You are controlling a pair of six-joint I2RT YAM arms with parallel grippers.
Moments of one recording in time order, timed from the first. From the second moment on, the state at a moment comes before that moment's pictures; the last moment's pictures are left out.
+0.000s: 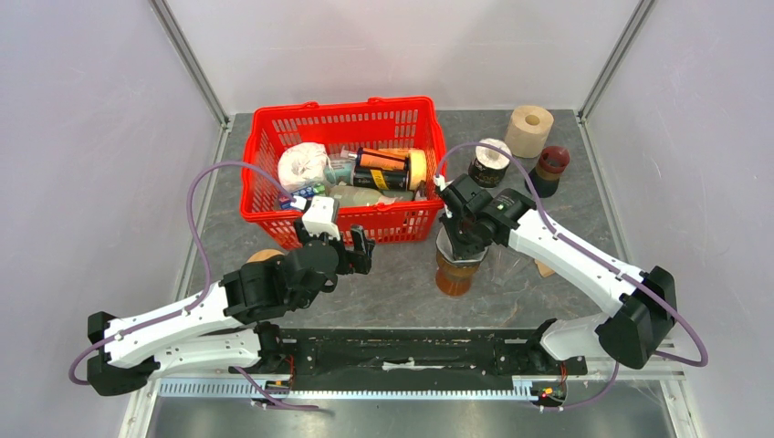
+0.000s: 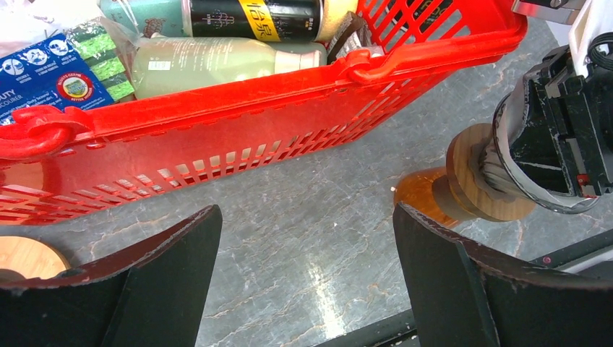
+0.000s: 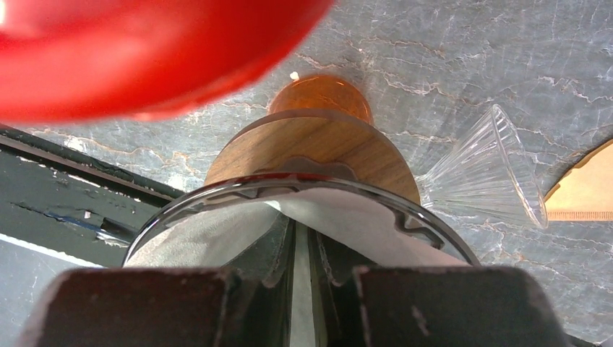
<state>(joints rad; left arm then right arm) -1.20 0.81 0.88 -0.55 -0.76 -0.62 0.74 1.36 1.20 -1.01 0.06 0.34</state>
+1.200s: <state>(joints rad) -1.20 0.82 0.88 -0.60 -0.78 -0.62 0.74 1.34 1.15 -0.94 0.08 0.34</state>
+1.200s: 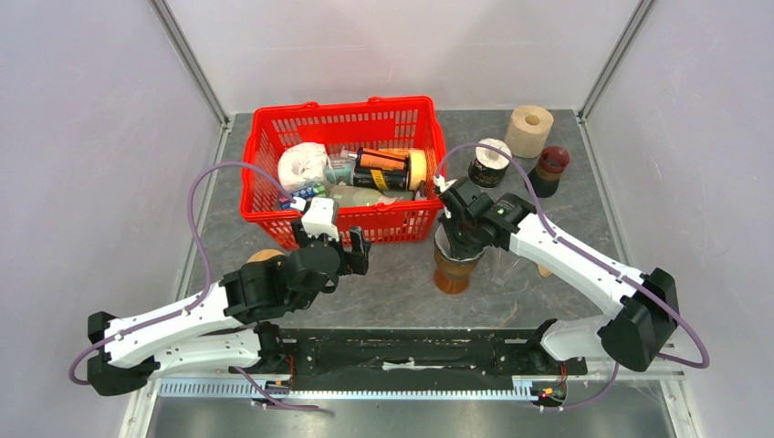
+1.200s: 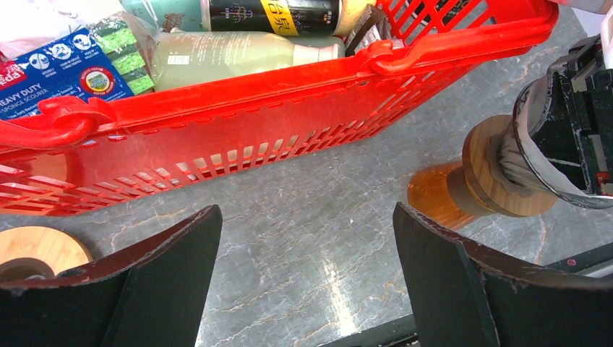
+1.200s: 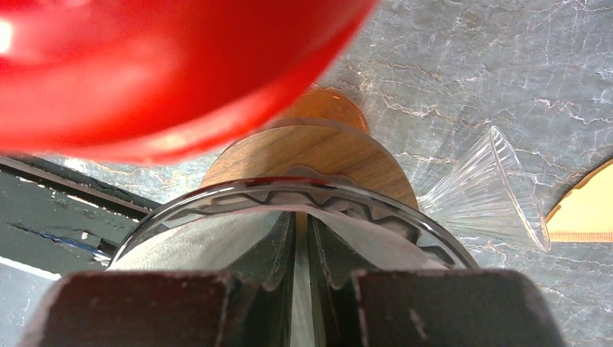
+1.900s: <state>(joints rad) -1.20 0.82 0.88 -0.62 -0.78 -0.63 0.75 1.35 1.16 -0.96 0.11 0.34</state>
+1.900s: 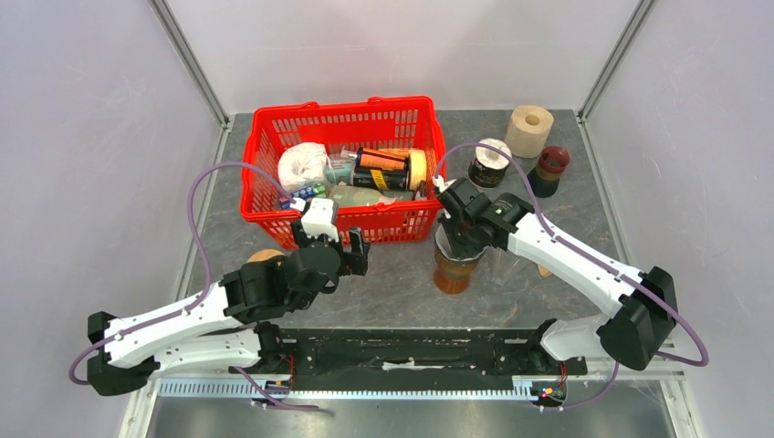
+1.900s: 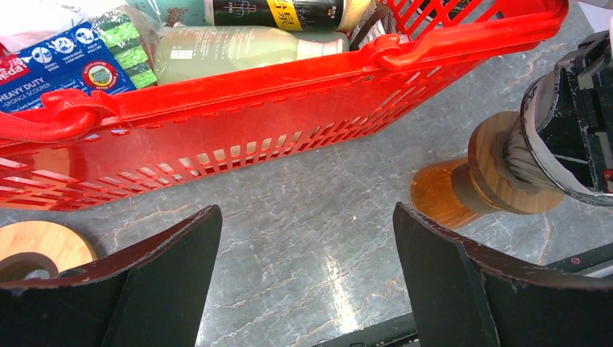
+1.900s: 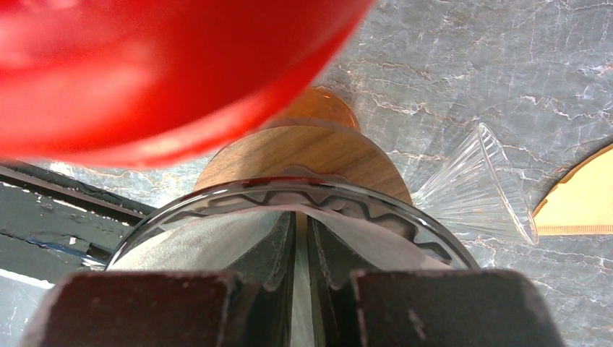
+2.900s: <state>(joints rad) -1.20 0.82 0.89 -0.63 -0.80 -0.63 0.75 1.34 1.17 -0.99 0.10 0.35</state>
